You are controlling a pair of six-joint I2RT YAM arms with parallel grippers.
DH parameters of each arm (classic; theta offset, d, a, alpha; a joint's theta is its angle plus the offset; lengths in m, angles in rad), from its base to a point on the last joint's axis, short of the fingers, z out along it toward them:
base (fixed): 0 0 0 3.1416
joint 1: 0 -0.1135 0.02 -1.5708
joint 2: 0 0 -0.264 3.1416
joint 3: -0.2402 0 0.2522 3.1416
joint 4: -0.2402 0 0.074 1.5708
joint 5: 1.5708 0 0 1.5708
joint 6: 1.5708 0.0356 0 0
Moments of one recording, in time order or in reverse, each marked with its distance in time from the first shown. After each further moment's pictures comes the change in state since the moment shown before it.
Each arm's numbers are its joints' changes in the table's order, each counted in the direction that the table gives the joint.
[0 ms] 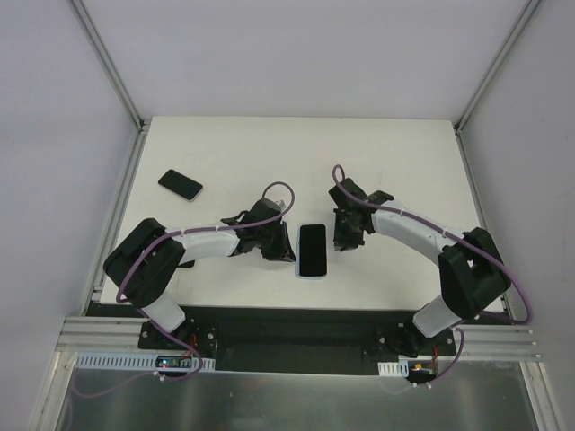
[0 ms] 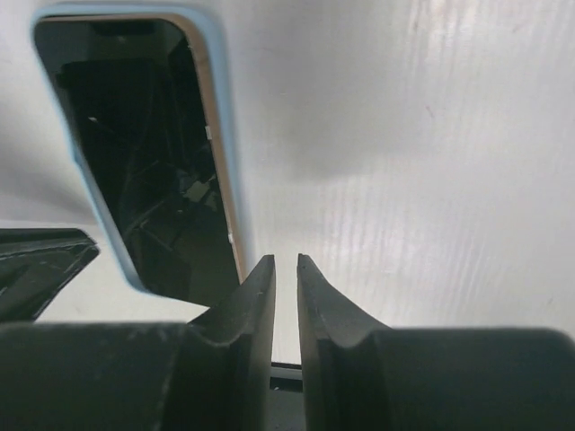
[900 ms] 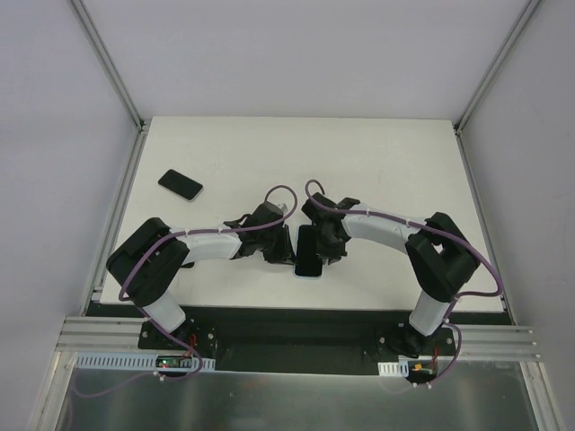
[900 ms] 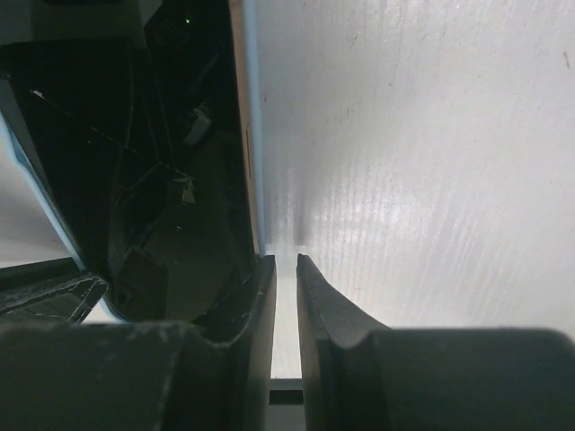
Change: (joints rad) left arm 0.026 -0.019 0.018 0.042 0.001 -0.013; right arm -0.157 -0.186 -0.058 -0.041 0.084 0.145
